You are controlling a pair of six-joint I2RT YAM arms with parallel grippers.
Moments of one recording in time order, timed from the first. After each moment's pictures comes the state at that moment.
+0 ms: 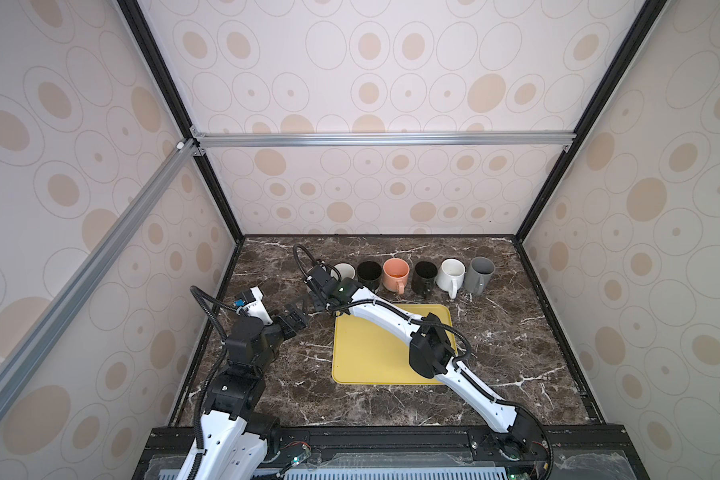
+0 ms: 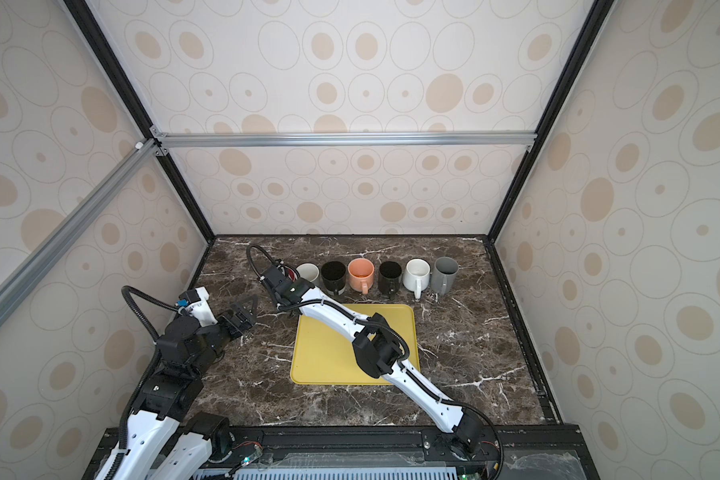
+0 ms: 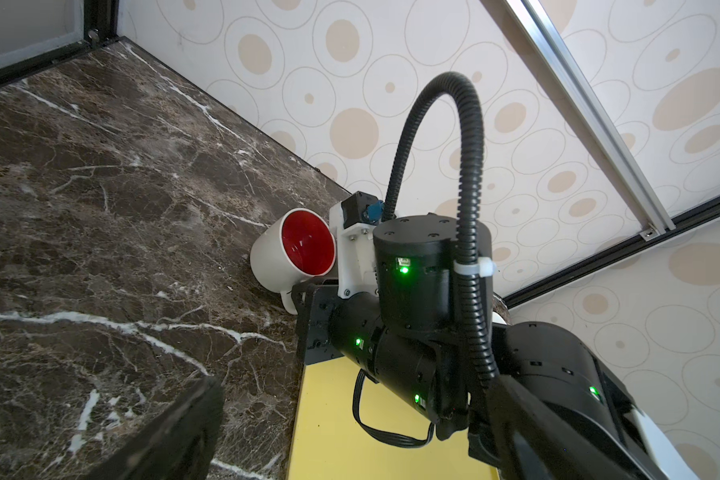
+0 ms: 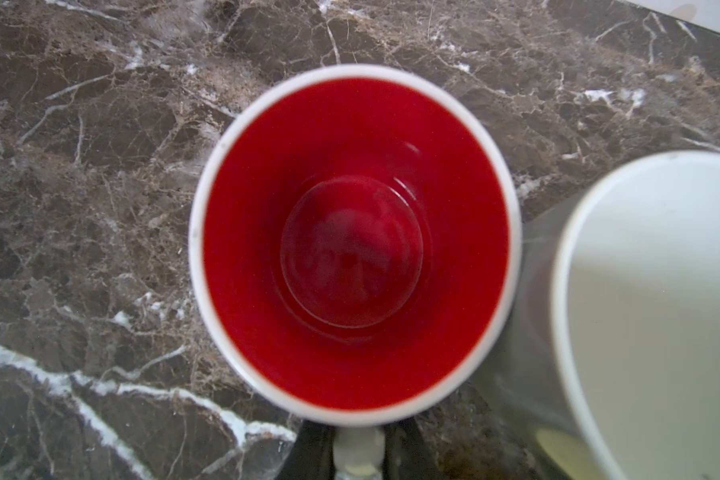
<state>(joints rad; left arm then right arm) -0.20 0.55 0.56 -0.28 -0.01 -0.70 0.95 2.72 2.63 -0.79 0.33 0.41</state>
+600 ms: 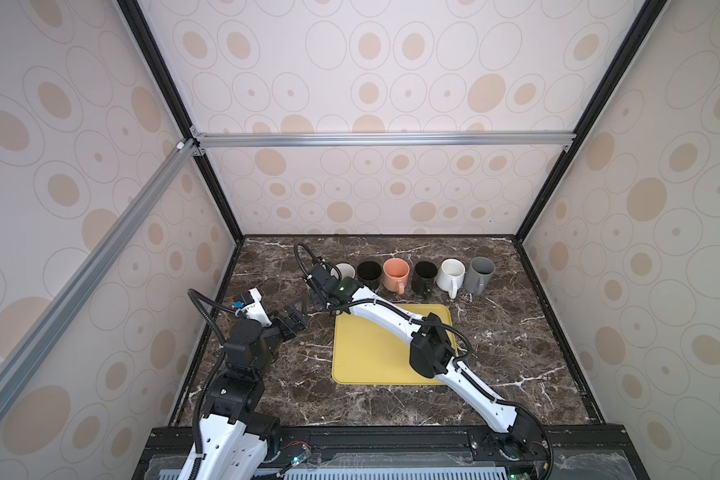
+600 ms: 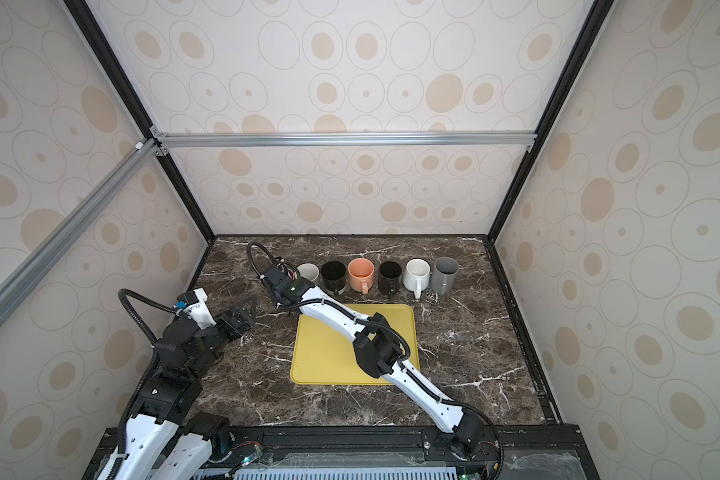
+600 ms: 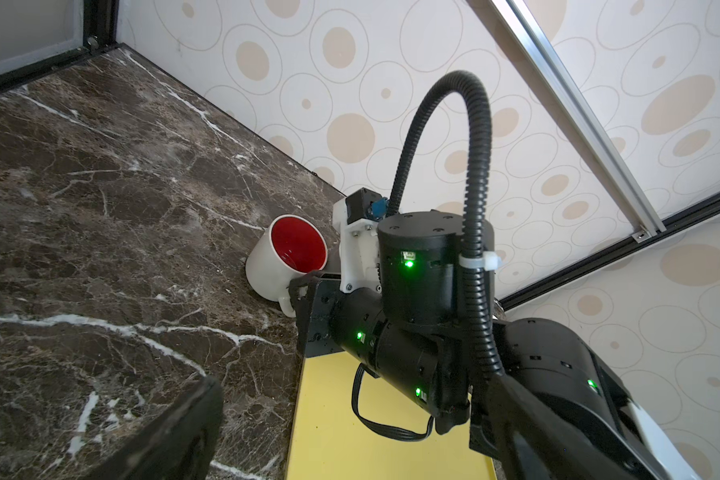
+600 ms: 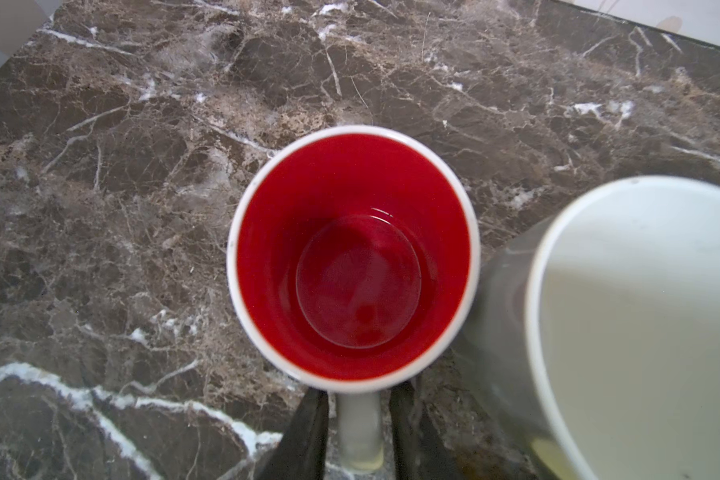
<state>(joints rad) -0.20 0.53 0.55 -0.28 -0.01 -0.70 0.95 2.70 2.60 -0.76 0.33 0.42</state>
